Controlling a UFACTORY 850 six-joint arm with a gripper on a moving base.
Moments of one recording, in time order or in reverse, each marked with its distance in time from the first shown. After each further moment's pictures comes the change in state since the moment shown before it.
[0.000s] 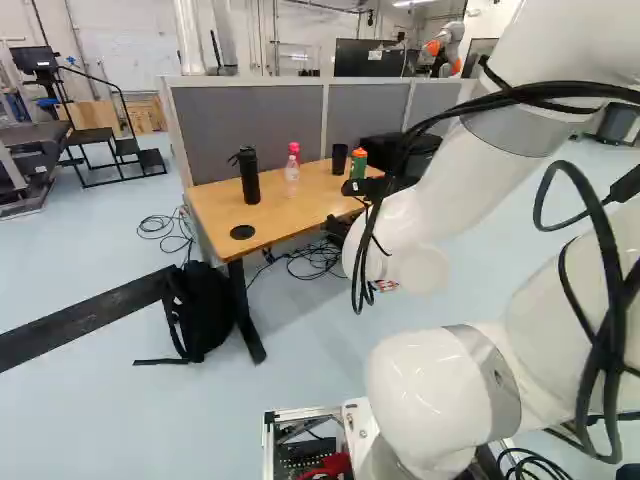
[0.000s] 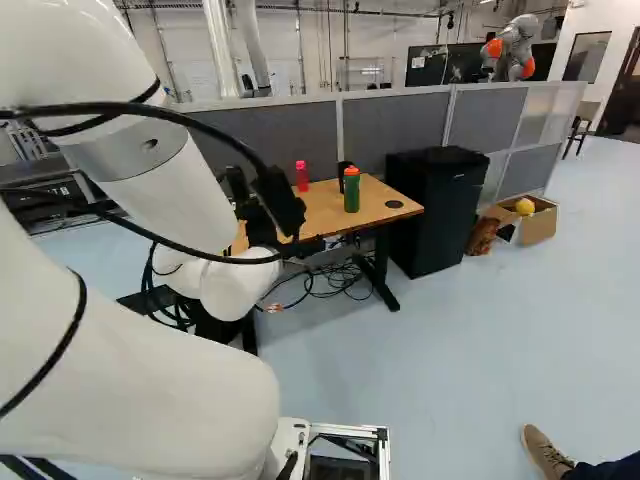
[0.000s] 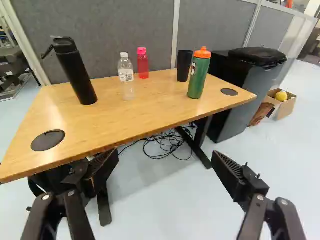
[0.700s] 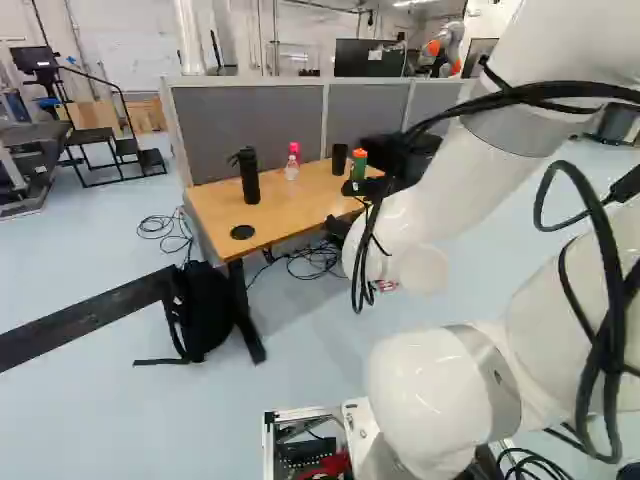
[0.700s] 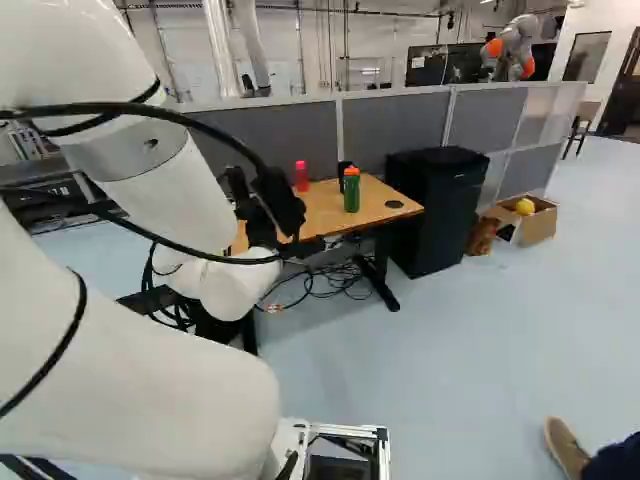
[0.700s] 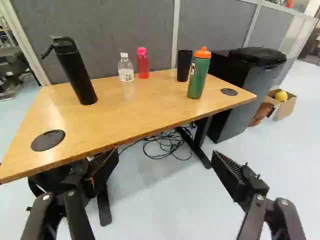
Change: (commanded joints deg) arm 0.0 0.0 0.0 0.0 0.0 0.0
